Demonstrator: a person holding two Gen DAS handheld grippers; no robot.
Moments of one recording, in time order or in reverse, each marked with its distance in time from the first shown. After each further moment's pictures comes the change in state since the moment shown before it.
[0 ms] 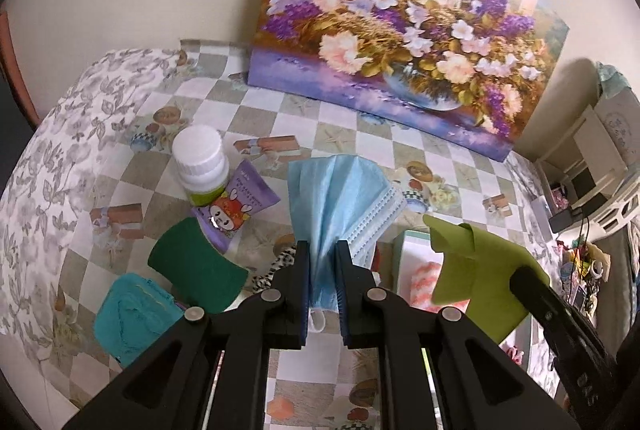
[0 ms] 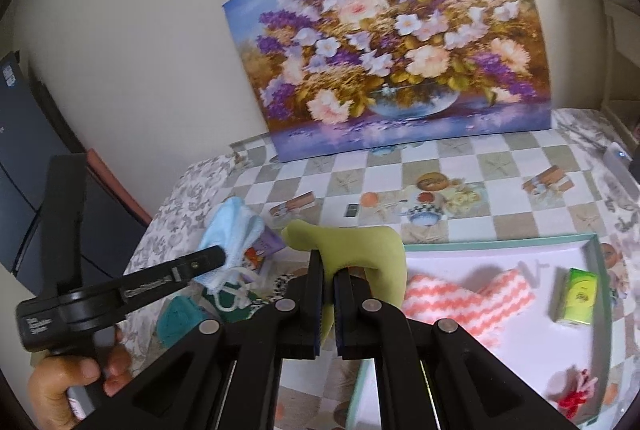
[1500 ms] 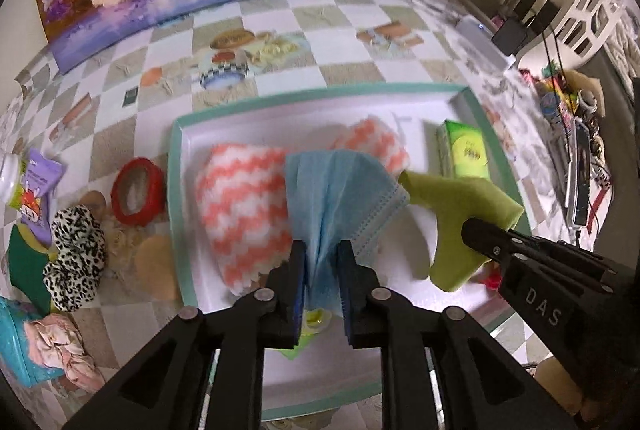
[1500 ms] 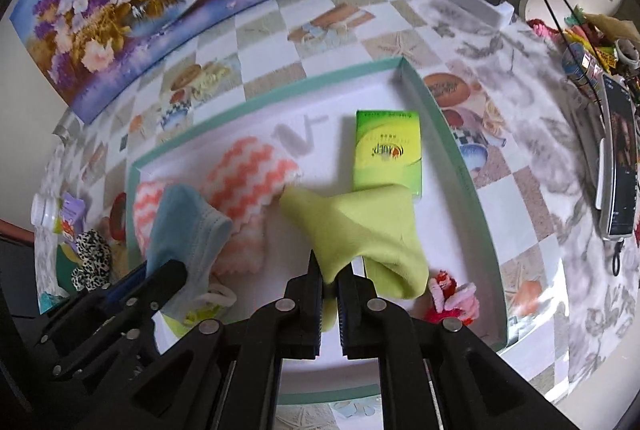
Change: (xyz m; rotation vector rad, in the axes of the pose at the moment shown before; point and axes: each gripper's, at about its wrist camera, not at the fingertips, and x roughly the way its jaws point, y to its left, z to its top) left arm 0.106 -0.181 -0.100 0.417 0.289 -0.082; right arm 0.016 -0.176 -0.066 0.330 0.366 -0.393
